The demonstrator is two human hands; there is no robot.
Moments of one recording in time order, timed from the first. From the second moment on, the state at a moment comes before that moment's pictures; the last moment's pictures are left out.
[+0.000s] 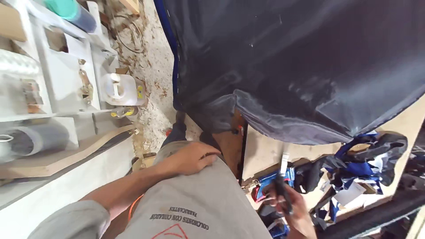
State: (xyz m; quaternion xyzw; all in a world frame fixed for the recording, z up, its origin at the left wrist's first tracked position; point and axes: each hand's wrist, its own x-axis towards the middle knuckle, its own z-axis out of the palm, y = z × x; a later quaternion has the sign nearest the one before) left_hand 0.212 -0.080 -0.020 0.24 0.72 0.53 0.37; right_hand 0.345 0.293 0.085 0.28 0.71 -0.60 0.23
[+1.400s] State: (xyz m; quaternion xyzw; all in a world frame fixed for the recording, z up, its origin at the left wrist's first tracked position) left_hand 0.121 -0.095 0.041 0.15 0.95 0.28 0.00; right_hand 0.050 0.153 0.036 -0.40 0.88 -0.20 -0.15
